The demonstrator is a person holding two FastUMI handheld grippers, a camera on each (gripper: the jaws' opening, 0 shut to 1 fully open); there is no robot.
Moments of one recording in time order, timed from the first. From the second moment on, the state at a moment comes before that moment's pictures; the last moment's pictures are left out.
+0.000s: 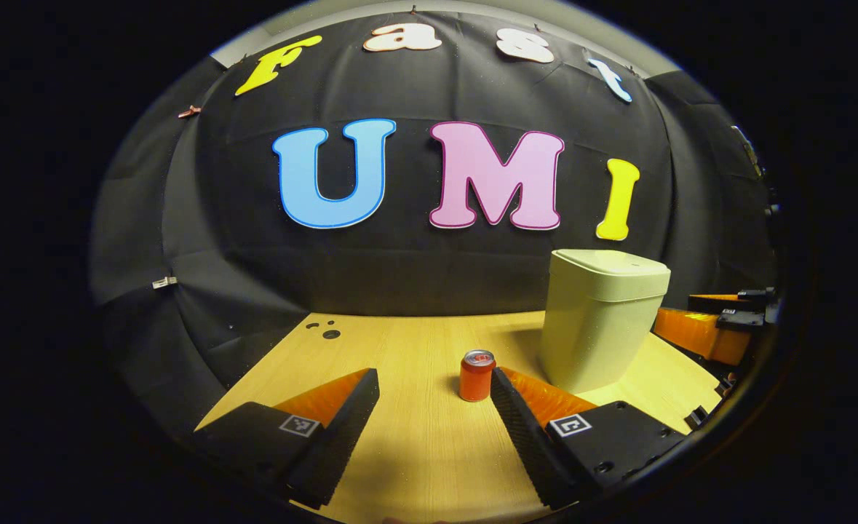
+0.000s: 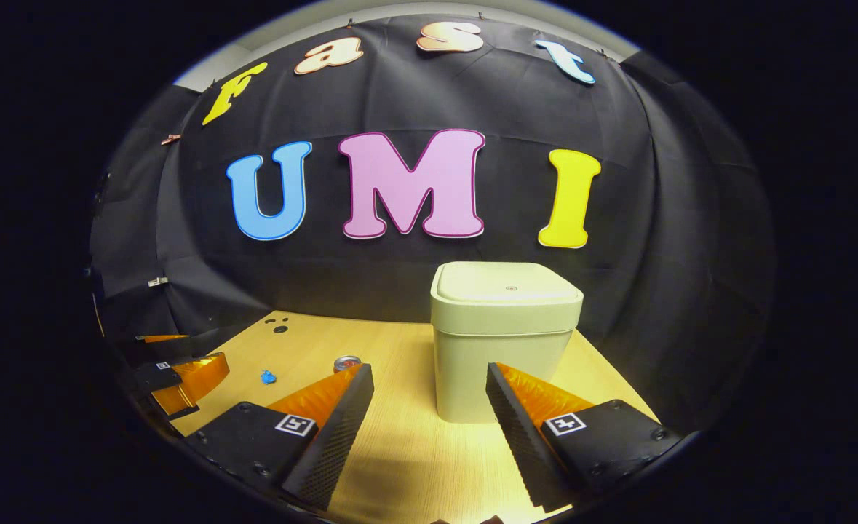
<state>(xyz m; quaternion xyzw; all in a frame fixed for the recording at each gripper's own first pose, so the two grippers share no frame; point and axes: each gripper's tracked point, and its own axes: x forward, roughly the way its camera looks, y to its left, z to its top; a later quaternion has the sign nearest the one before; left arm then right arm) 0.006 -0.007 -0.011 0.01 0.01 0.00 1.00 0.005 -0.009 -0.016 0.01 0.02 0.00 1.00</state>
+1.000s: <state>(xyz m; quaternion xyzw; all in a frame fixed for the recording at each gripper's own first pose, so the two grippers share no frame) 0.013 -0.005 -0.024 0.01 0.03 0.00 1.00 0.007 -0.008 -0.025 0.01 0.05 0.01 1.00</state>
